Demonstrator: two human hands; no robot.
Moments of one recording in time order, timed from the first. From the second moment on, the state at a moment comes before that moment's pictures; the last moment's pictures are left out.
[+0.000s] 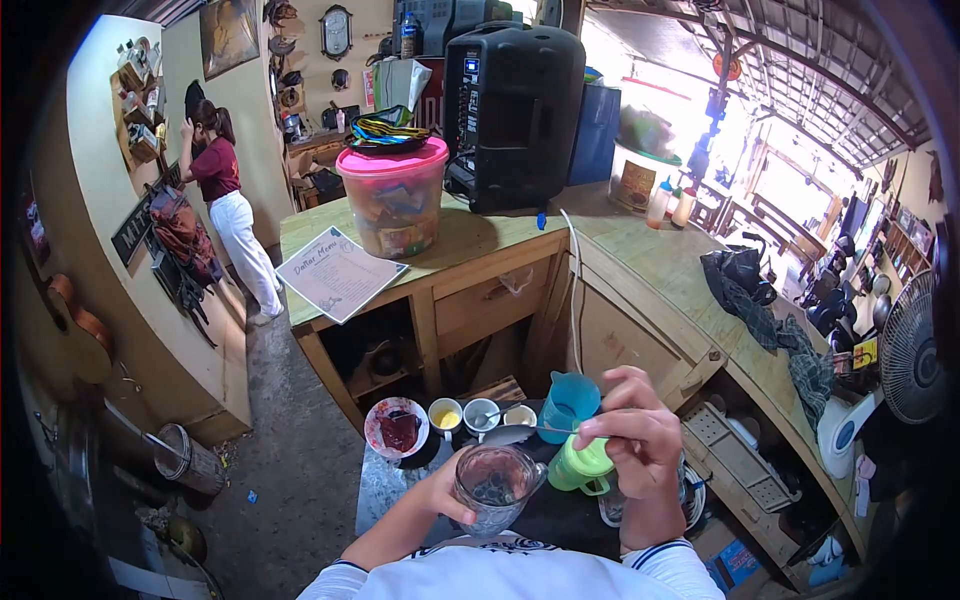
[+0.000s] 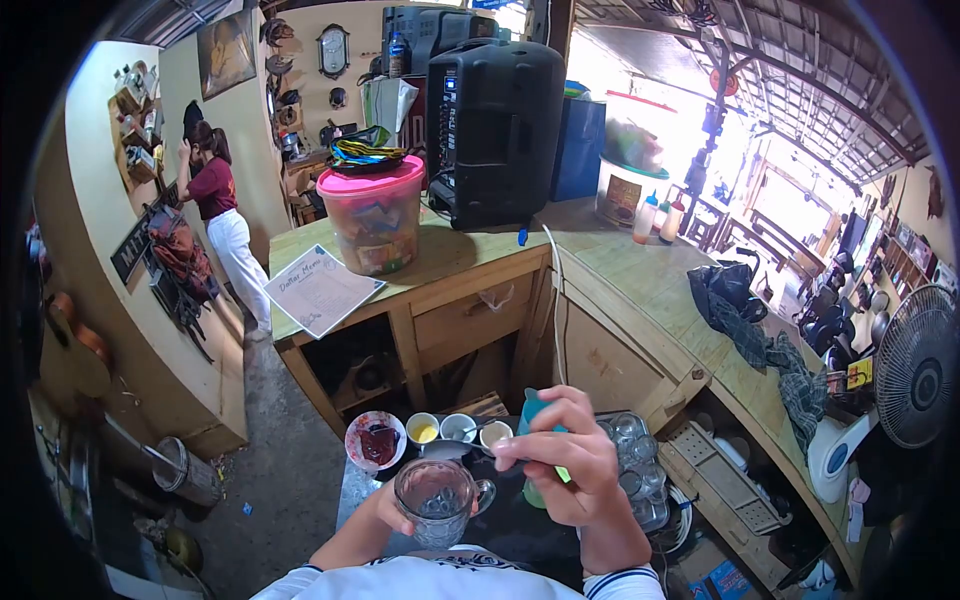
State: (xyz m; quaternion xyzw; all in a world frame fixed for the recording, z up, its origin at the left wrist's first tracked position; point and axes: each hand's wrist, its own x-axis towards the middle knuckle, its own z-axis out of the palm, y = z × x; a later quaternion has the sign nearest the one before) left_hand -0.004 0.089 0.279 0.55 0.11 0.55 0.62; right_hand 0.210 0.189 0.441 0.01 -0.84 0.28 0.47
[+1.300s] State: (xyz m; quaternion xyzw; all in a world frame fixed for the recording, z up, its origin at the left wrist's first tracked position) left_hand 0.008 0.068 0.344 0.65 0.60 0.46 -0.06; right_hand 0.214 0.161 0.371 0.00 -0.58 0.44 0.69
